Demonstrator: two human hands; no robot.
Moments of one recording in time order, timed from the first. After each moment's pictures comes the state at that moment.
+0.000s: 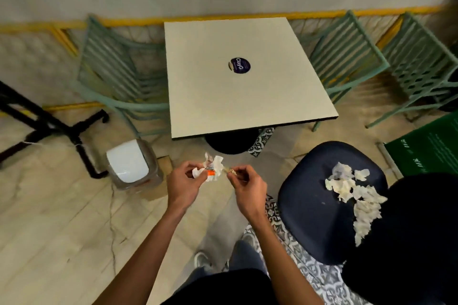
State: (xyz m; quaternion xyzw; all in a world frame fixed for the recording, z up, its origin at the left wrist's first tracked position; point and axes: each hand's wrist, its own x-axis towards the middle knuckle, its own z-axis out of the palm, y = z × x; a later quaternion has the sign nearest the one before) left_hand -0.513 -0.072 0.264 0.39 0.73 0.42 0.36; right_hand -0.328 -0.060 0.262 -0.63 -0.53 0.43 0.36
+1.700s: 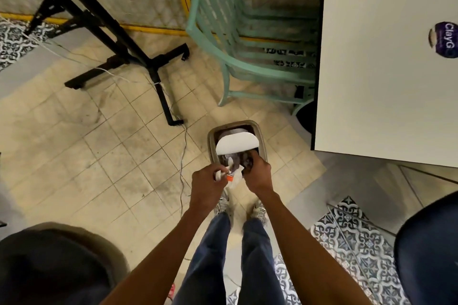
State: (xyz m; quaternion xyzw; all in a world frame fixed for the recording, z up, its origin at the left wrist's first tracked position) left_hand -0.883 -0.067 0.081 0.35 0.82 0.28 0.35; right_hand -0.753 0.036 0.039 -0.60 -0.65 0.46 -0.01
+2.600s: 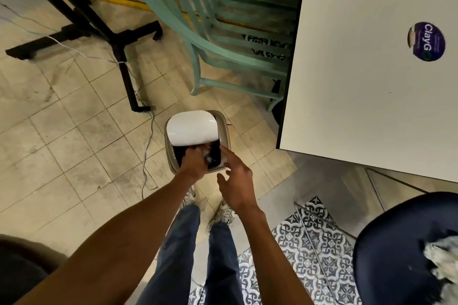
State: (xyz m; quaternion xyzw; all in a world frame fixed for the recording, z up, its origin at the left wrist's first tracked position) left_hand -0.832 0.023 -0.045 0.38 0.85 0.03 0.37; right_hand -0.683 0.042 0.039 -0.55 -0.67 0.50 0.05
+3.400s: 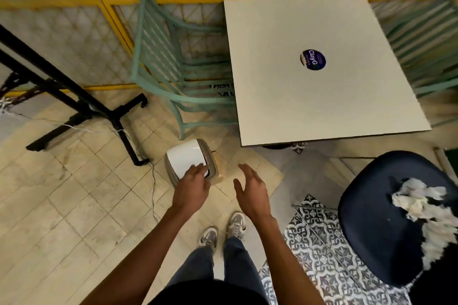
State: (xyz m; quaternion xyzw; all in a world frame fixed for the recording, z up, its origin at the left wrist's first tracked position) left_hand -0.785 -0.046 0.171 0.60 0.75 0.12 0.25; right_hand -0.591 -0.012 0.185 -0.62 -0.69 0.35 0.11
